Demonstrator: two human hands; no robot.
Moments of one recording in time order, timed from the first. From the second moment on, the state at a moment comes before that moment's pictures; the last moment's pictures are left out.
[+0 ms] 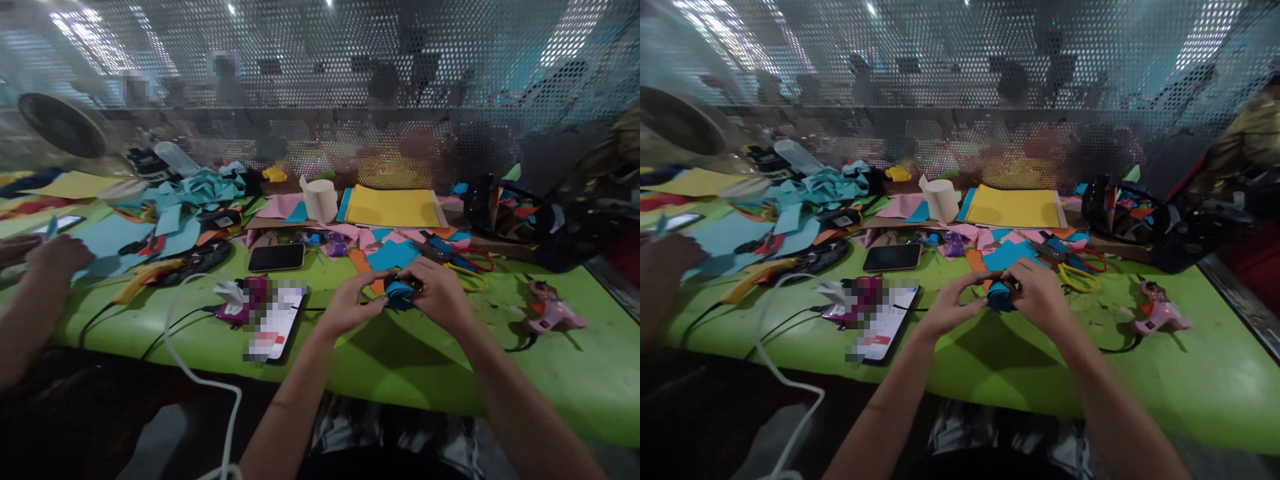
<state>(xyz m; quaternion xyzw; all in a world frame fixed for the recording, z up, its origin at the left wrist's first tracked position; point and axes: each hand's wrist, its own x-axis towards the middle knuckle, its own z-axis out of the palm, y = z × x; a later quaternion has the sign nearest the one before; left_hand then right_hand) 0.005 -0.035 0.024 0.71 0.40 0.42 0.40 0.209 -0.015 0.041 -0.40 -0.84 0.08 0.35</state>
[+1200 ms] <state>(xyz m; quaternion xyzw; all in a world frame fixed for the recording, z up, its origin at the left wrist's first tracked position) 0.016 -0.036 0.014 0.75 0.34 0.45 0.34 0.205 -0.023 0.046 -0.41 -0.81 0.08 0.42</state>
